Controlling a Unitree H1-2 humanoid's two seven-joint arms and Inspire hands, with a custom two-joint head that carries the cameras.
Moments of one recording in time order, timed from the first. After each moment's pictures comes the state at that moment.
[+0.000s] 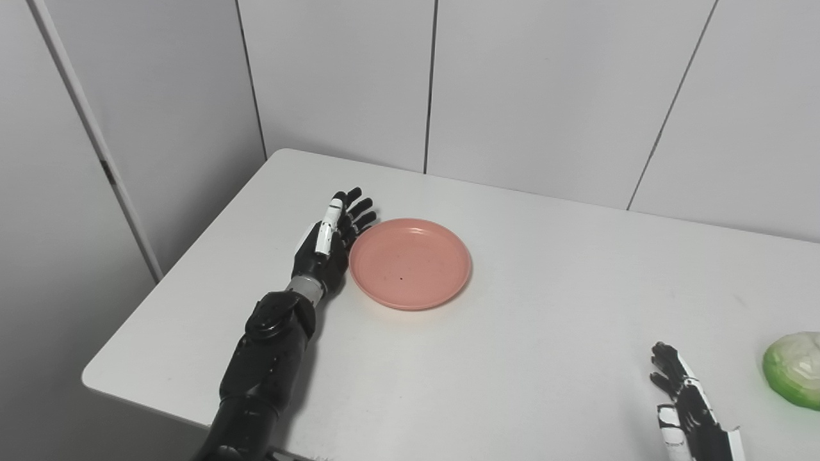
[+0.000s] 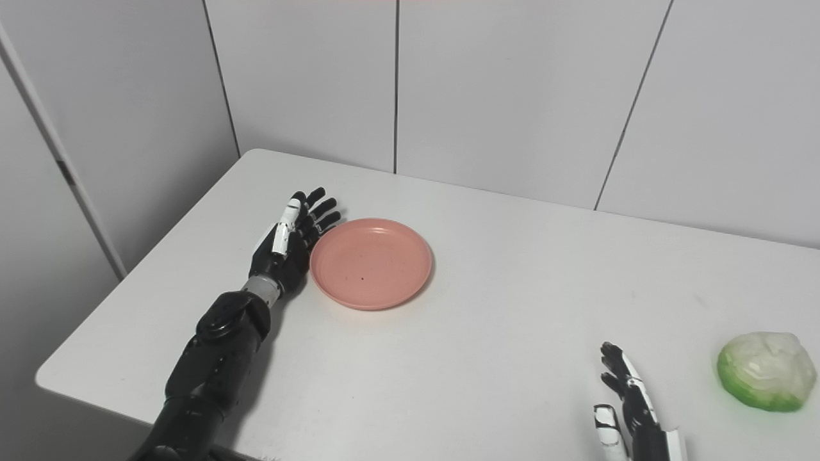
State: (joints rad) left arm -0.40 0.19 0.23 0.46 -0.37 0.08 -0.17; right arm 0.05 -0.10 0.07 0.04 -0.19 -0.40 -0.01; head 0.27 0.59
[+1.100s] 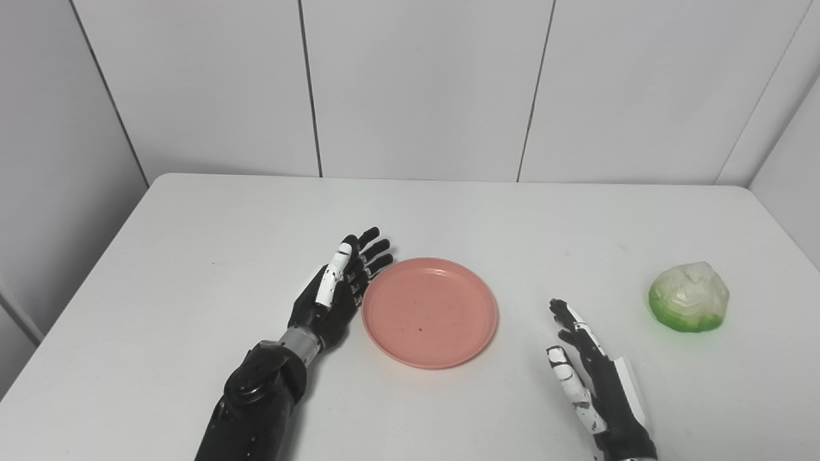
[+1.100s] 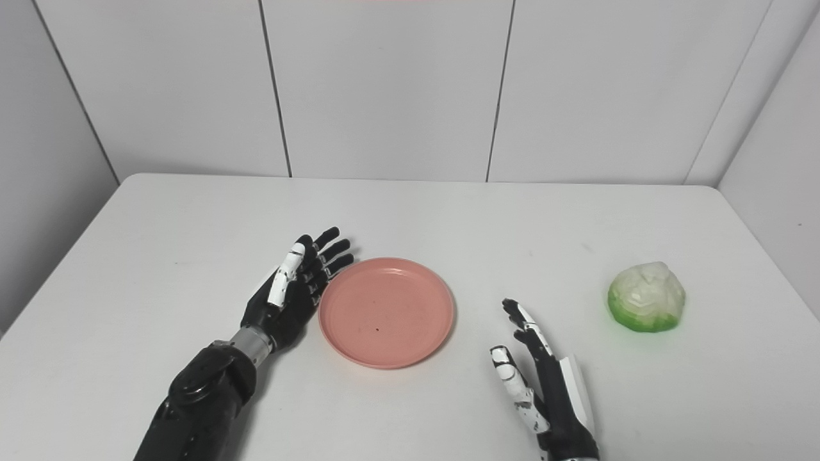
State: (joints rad) left arm -0.30 0.07 -0.01 0.22 -0.33 0.21 -0.25; right arm 0.05 -0.08 0.11 -0.04 -0.31 -0.22 -0.05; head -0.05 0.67
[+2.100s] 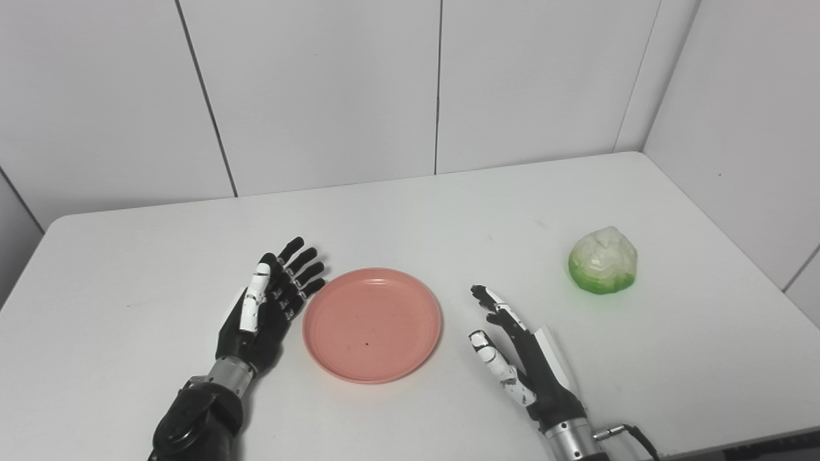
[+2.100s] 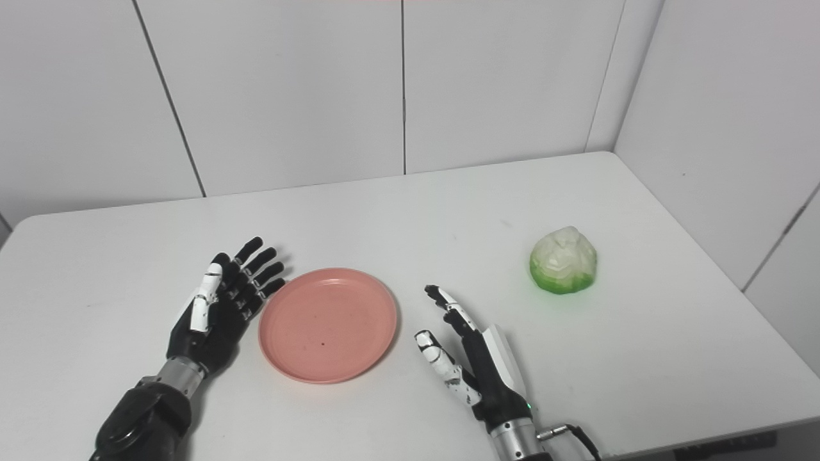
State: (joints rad) left arm -0.33 0.07 0.04 0.37 -0.34 0.09 -0.35; right arm 0.05 -0.07 0.12 -0.05 -0.37 -0.20 -0.08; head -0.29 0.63
